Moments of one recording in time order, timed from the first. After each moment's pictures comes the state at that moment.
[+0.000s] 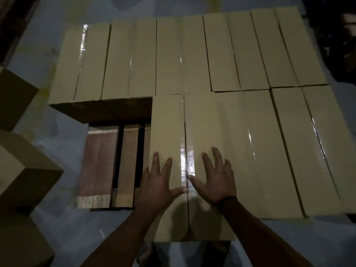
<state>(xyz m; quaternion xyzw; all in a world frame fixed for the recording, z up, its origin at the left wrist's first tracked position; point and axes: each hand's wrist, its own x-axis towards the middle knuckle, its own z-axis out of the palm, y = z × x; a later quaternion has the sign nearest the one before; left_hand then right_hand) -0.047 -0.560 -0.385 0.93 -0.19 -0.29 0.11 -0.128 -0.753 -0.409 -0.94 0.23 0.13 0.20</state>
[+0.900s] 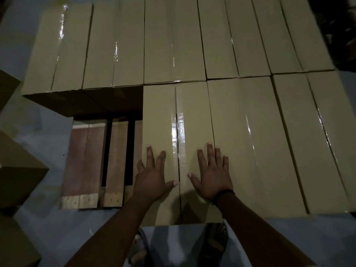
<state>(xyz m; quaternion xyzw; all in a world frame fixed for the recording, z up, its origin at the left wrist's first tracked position) -0.032 -0.578 -0.454 0.92 -0.19 -0.33 0.07 -0.129 -0.774 -0.480 -0.96 0.16 0.20 0.13</state>
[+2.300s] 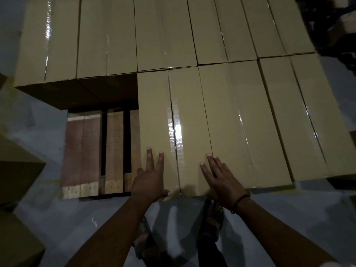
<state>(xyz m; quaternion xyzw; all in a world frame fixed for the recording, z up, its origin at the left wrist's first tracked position) -0.084 -0.544 -0.438 0.90 -0.25 -0.36 -0.03 -0.237 -0.774 -0.480 -0.96 0.02 0.23 0.13</state>
